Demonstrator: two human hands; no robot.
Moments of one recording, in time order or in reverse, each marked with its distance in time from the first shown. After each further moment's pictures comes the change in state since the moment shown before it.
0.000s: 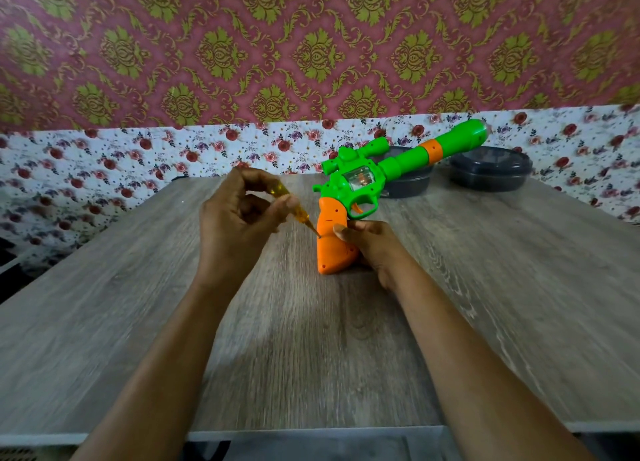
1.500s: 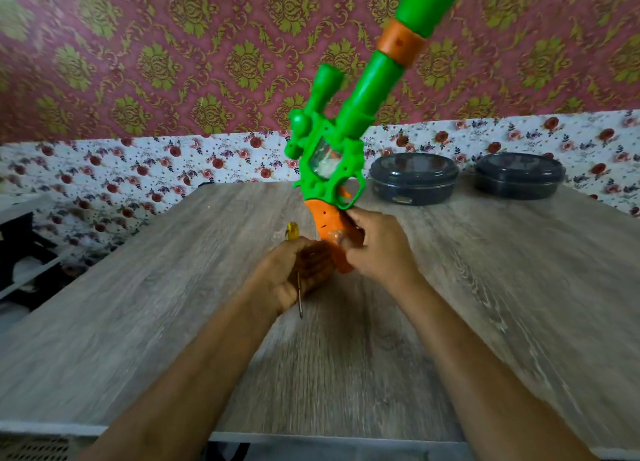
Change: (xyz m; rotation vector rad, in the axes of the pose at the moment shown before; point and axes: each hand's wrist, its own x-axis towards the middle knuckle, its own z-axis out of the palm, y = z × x) left_hand -0.004 -0.024 0.022 -0.560 0.016 -1.158; right_hand -0.014 -0.020 0.030 -0.844 0.135 -0.543
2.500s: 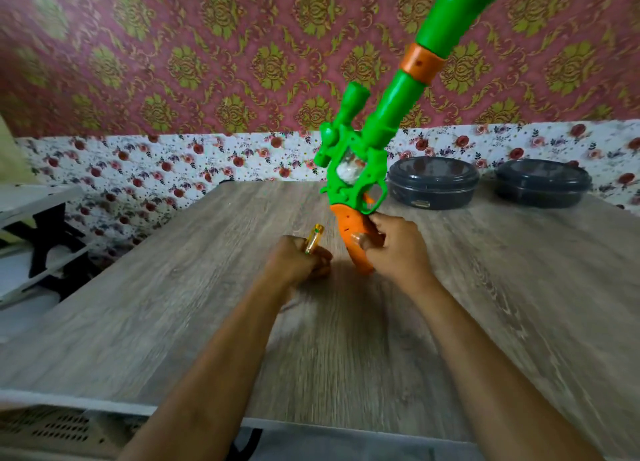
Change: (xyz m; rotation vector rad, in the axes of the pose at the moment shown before) left_hand 0.029 0.001 -0.035 0.638 0.135 0.292; right_hand -0.001 -0.002 0.004 -0.005 -0.002 0.097
